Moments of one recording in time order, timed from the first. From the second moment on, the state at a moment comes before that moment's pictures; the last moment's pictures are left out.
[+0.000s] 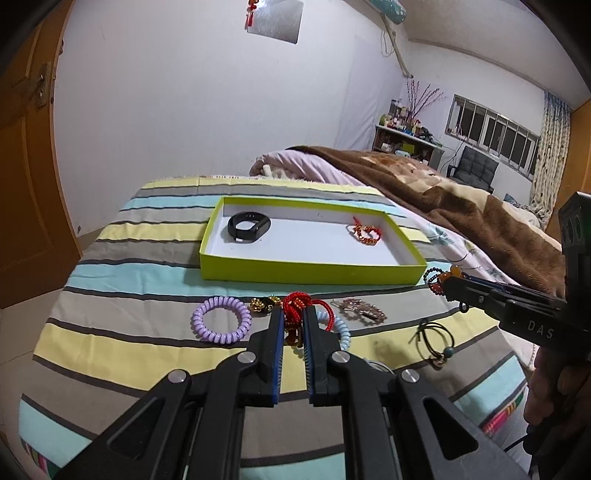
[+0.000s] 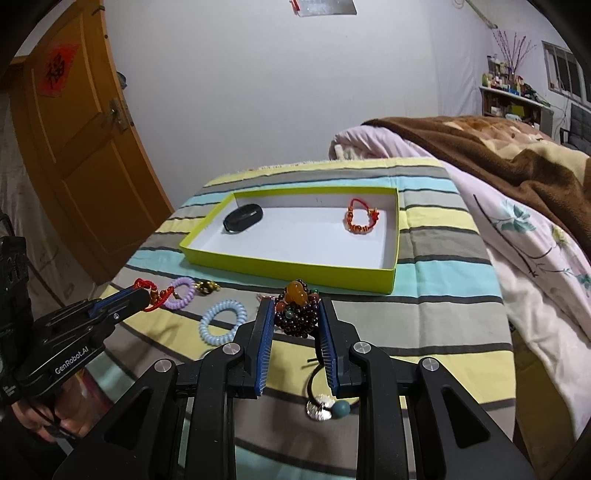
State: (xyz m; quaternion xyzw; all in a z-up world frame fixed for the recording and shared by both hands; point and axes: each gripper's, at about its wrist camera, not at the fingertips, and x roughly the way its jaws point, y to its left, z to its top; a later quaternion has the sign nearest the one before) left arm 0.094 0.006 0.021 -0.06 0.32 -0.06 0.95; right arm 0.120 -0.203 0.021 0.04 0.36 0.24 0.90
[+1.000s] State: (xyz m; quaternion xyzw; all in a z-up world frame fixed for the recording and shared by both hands) left arm 0.125 0.013 0.043 -0.04 0.29 -0.05 0.95; right arm 0.140 -0.204 0.035 0.02 0.33 0.23 0.91
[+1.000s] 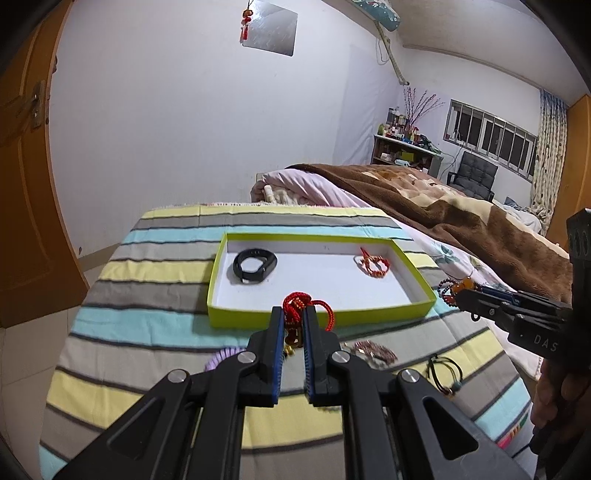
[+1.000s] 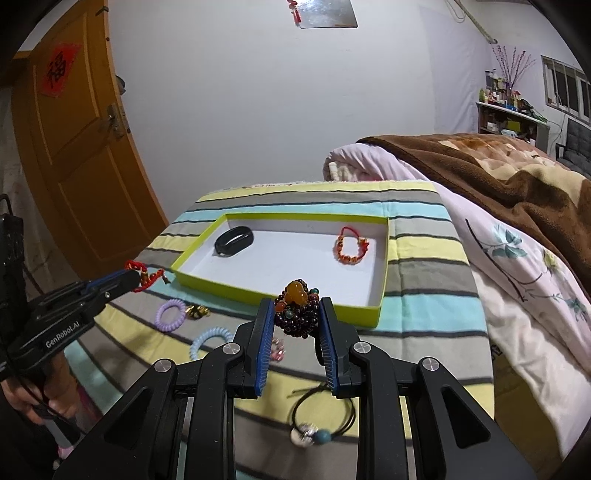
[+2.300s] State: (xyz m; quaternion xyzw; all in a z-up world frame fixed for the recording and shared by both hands) left arm 0.245 0.039 -0.019 -0.03 0.37 -0.03 0.93; right arm 0.261 -0.184 -0.027 -0.03 0.41 0.20 0.89
